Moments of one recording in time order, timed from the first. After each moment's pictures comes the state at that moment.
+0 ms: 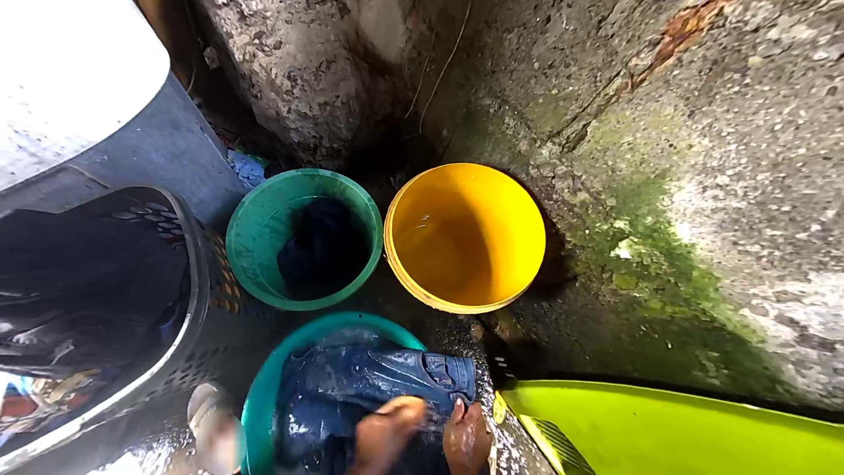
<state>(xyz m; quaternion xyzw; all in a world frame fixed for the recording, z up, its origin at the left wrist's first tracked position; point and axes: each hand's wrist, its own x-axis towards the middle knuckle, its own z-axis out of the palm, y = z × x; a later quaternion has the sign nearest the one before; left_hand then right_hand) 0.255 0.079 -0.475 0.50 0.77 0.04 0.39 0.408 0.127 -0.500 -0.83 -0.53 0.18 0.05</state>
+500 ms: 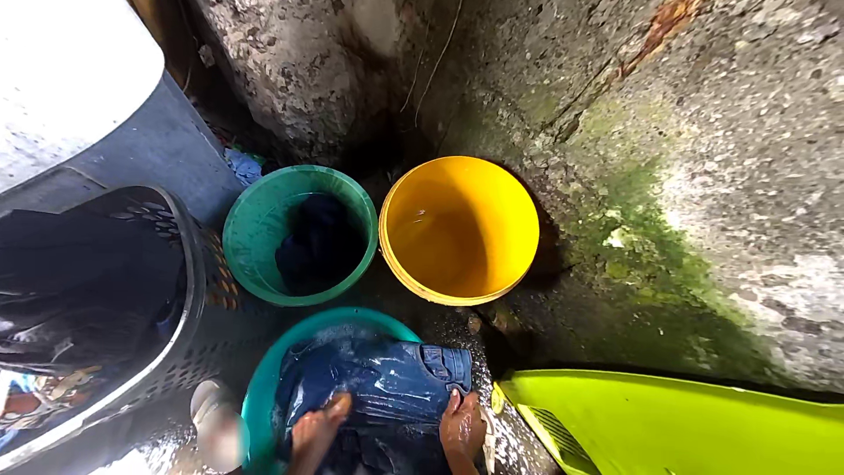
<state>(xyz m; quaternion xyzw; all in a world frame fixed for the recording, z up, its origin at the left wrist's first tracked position) 0.159 0.034 -0.522 0.40 0.81 -0.14 0.41 0.404 0.132 -0.496 -0.83 -0.51 0.20 0.07</state>
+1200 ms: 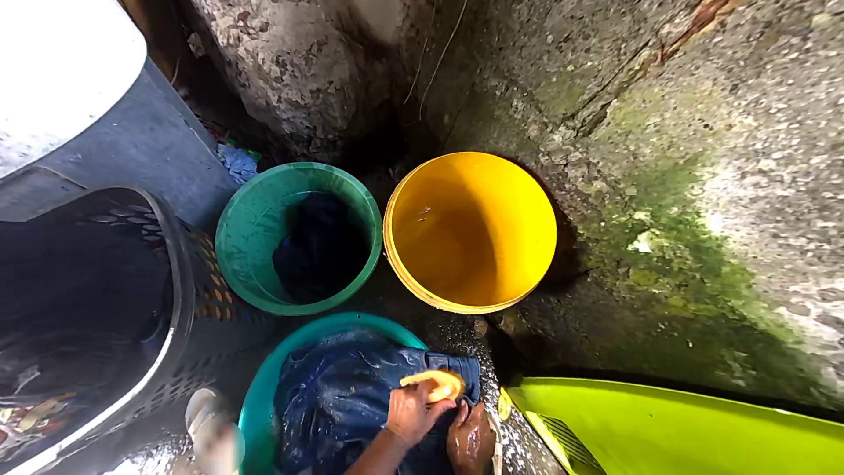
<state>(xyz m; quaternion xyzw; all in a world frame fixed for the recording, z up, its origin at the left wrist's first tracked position) 0.269 0.131 -0.497 0.58 0.70 0.31 0.27 0.404 0.123 -0.503 -0.81 -0.55 0.17 0.09</state>
